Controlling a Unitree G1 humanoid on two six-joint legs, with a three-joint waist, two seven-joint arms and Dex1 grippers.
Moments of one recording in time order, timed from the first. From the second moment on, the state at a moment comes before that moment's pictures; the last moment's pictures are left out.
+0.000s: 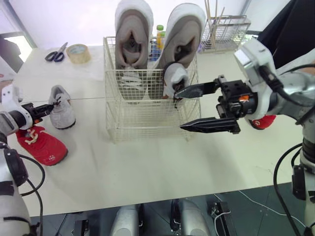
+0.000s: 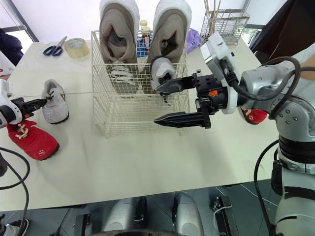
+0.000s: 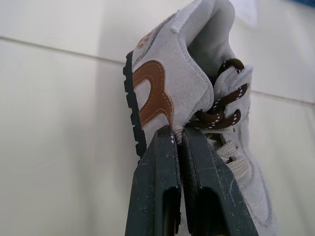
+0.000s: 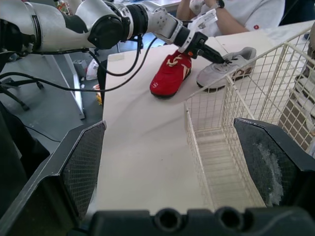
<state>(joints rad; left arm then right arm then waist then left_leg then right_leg) -1.08 1.00 0.32 1.34 -0.28 0.53 -0.83 -0.87 -0.85 -0.06 -0.37 0.96 1.02 1.07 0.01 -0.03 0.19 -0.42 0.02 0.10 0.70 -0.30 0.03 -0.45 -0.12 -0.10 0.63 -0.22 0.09</state>
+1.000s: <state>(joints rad) -0.45 0.33 0.25 -0.65 -0.55 0.44 -0.15 -1.00 -0.90 -0.05 0.01 0.79 0.85 1.23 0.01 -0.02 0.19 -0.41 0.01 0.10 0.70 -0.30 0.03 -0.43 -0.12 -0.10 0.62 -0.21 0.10</state>
